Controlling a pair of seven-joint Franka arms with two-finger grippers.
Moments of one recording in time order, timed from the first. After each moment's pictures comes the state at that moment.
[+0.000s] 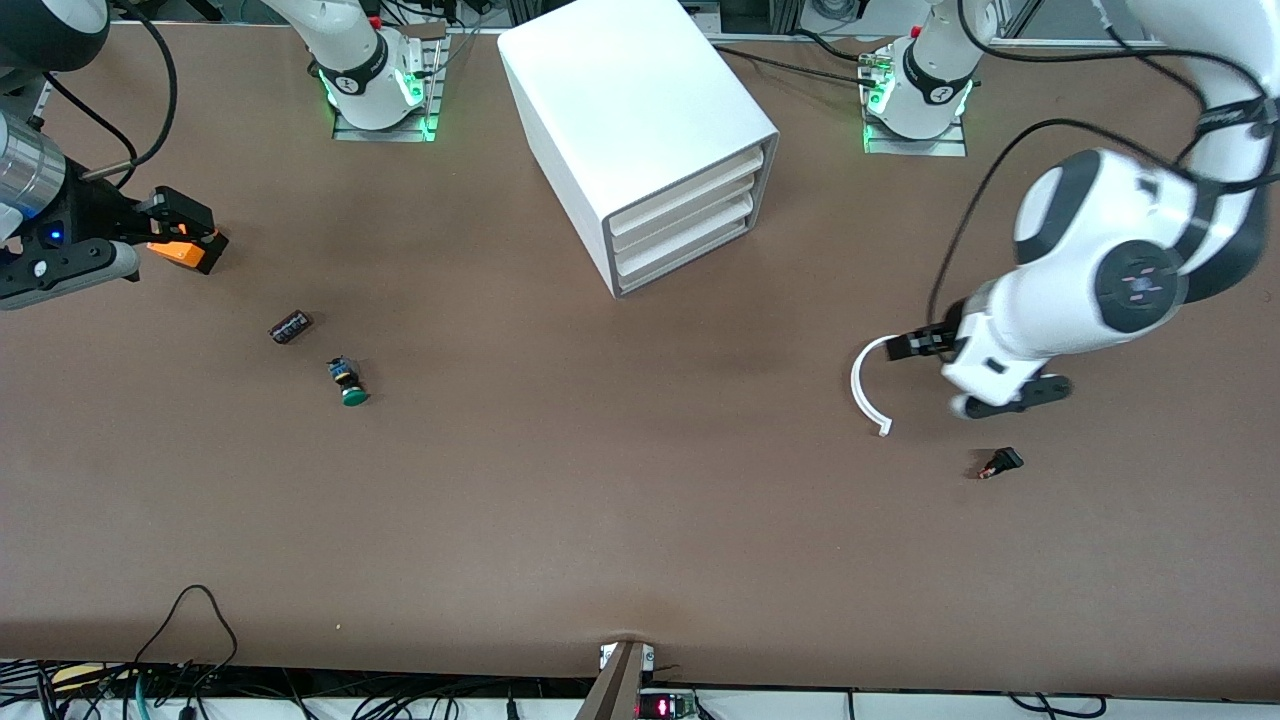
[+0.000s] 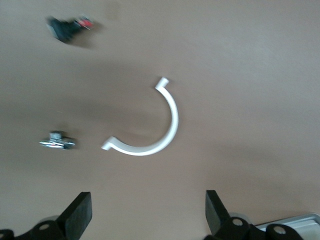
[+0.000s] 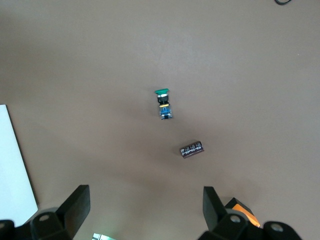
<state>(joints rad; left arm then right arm) 0.35 0.36 -0.60 -1.62 0.12 1.72 -0.51 0.07 0.04 -0.04 -1.64 0.03 1.60 -0.29</state>
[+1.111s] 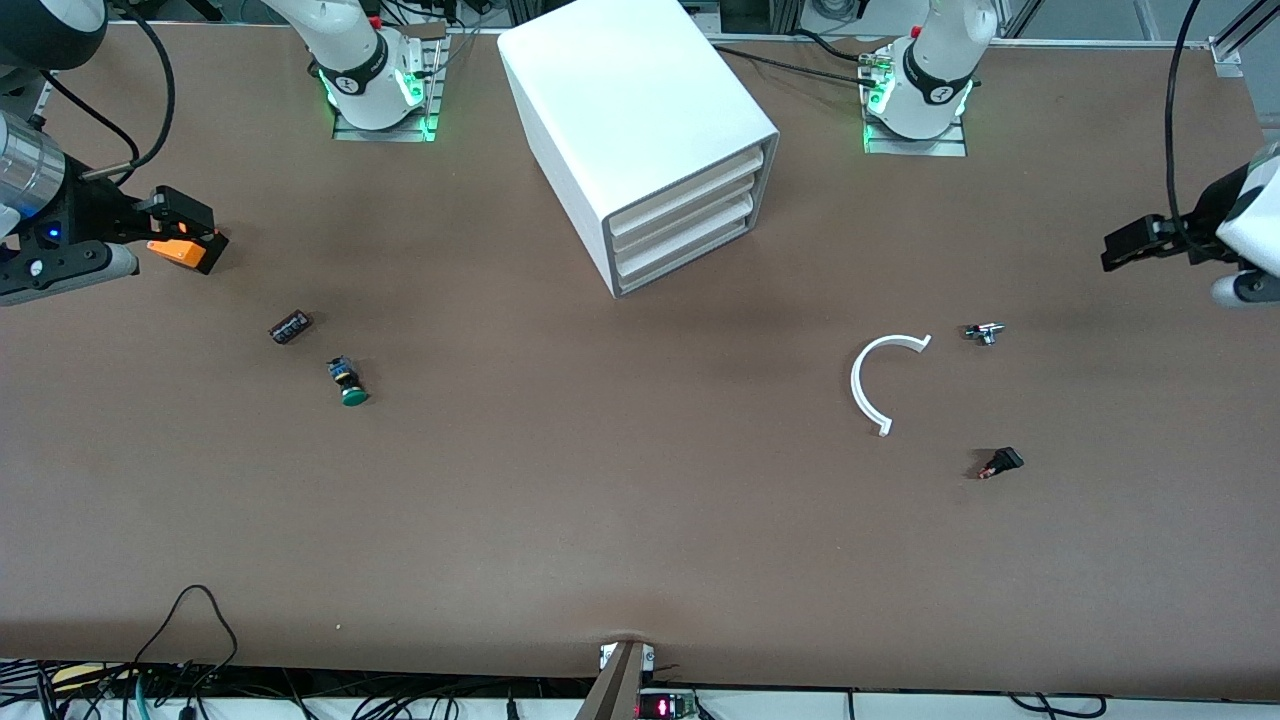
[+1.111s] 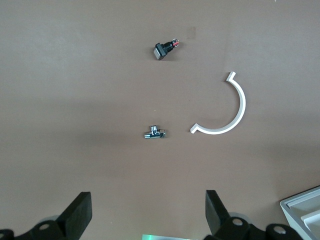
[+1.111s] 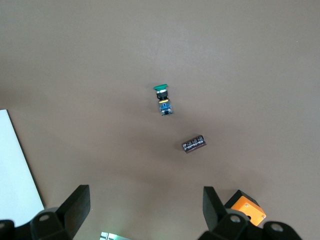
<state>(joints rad) 0.07 0.01 -0.01 -1.65 0.04 1.54 -0.03 0.07 0.04 -0.04 -1.63 0.03 1.59 -0.24</state>
